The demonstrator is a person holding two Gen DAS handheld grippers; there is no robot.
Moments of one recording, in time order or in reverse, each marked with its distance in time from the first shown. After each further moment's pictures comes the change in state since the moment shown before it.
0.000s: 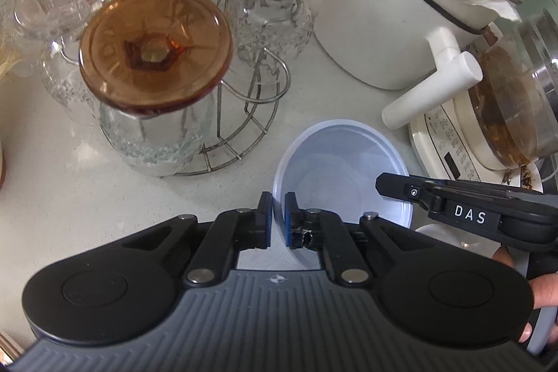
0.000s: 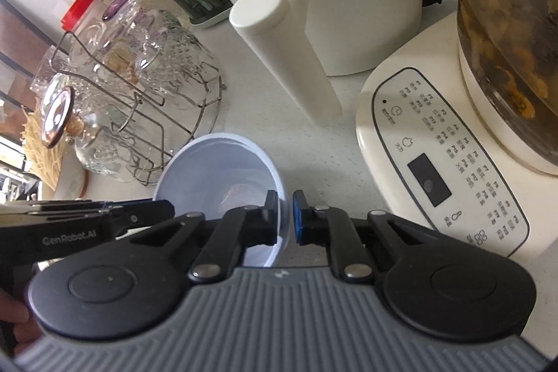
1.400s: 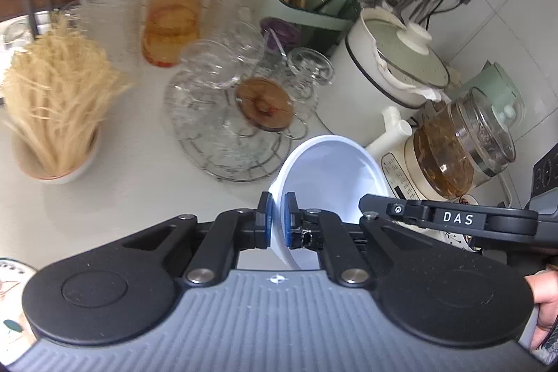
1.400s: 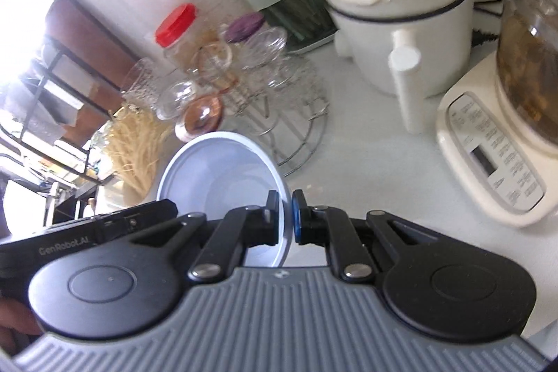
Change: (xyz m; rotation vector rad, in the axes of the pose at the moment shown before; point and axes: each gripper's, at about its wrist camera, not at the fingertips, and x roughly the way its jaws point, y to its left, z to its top) left arm -0.156 0.060 -0.060 -0.098 -0.262 -0.088; right arm -0.073 0.077 -0.021 -0.006 -0.078 0.115
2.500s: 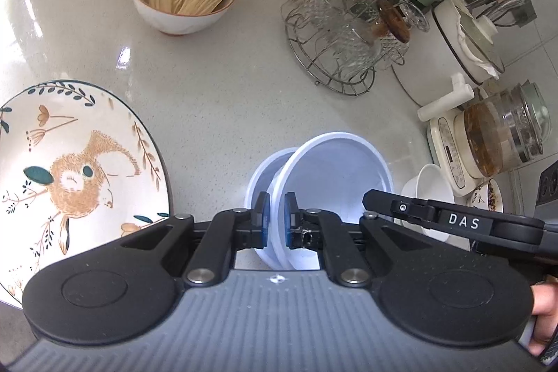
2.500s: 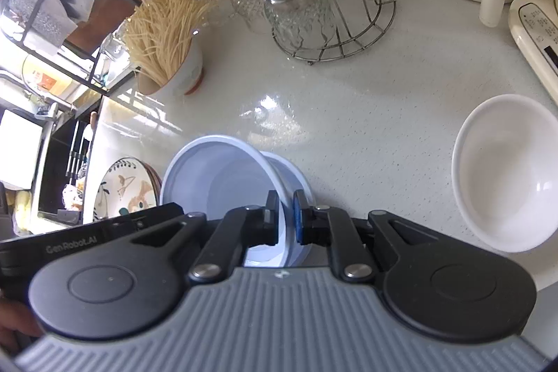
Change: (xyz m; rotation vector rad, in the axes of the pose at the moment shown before) left arm -0.027 0.093 -0.105 -0.252 0.096 0.046; right arm 0.044 0.062 -0.083 -0.103 0.186 -0.017
